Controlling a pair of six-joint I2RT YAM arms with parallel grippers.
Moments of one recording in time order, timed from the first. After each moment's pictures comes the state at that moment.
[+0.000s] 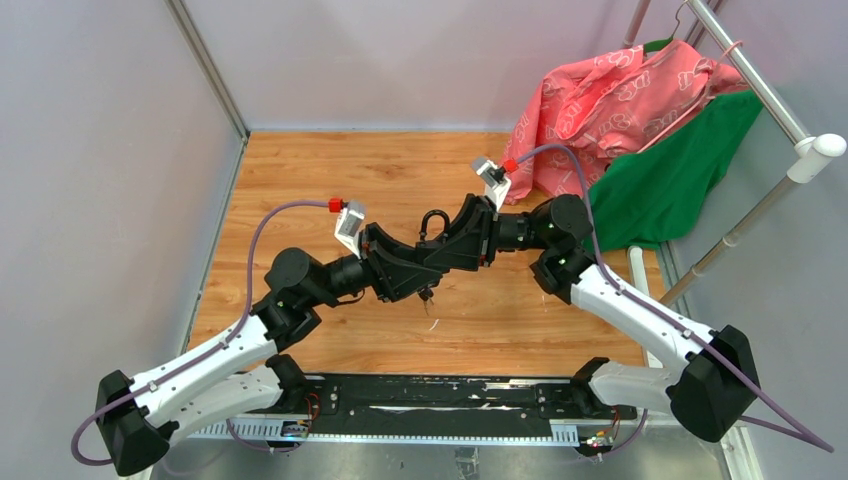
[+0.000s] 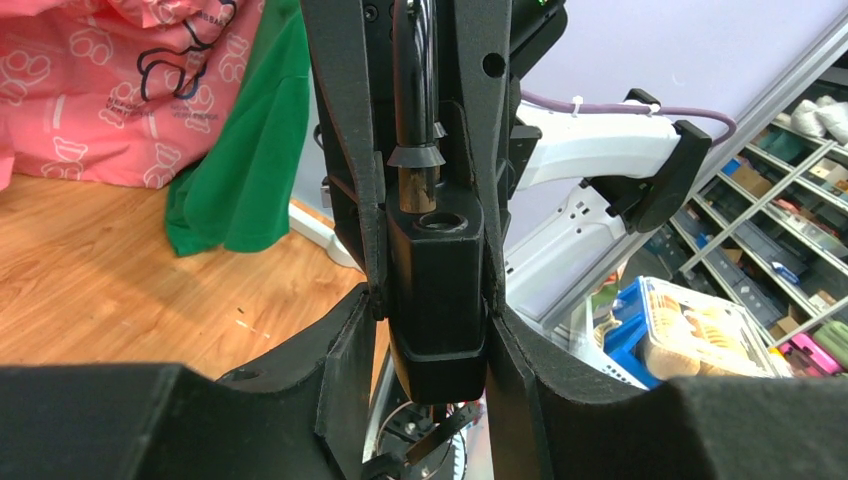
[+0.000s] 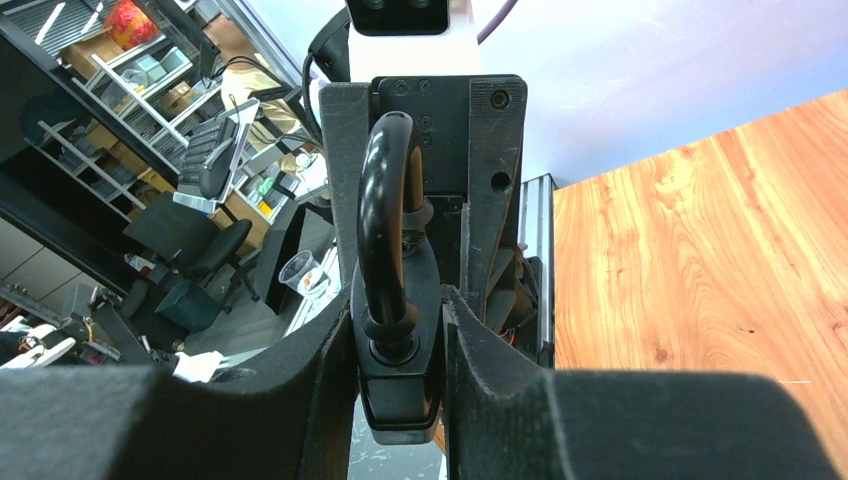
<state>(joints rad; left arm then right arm) -0.84 0.81 0.61 0.50 0.42 -0.67 0.68 1.16 0.86 0.69 -0.99 0.89</state>
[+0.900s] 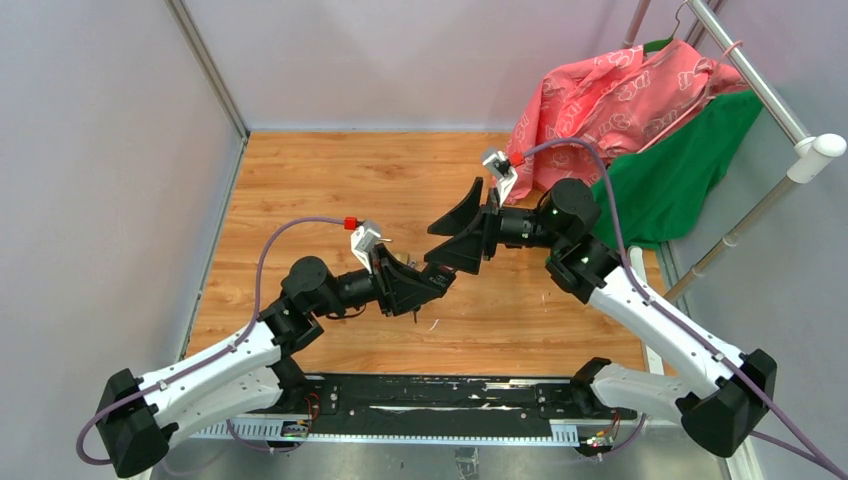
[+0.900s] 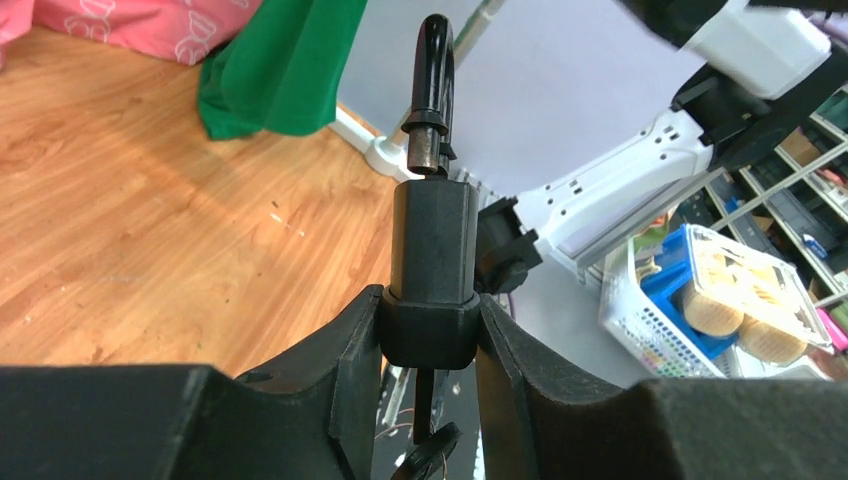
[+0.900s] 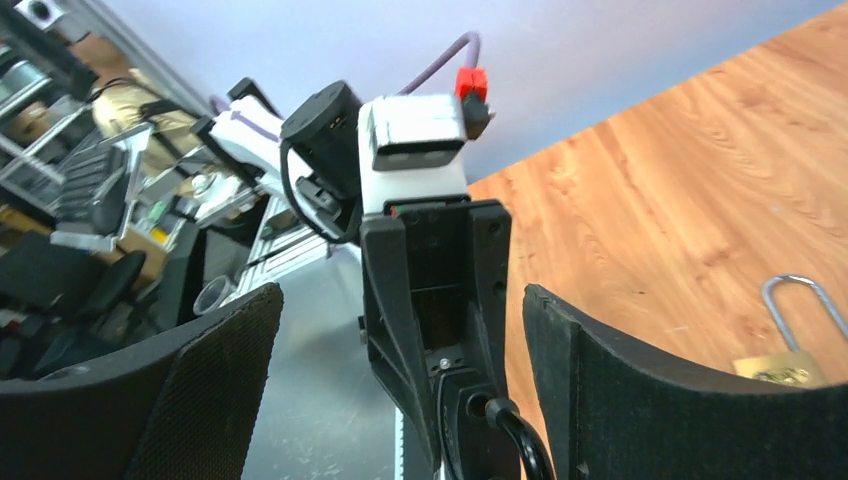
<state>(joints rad) -0.83 0.79 0.48 0.44 0.43 -0.64 0.69 1.08 0.99 0.26 -0.83 0.63</state>
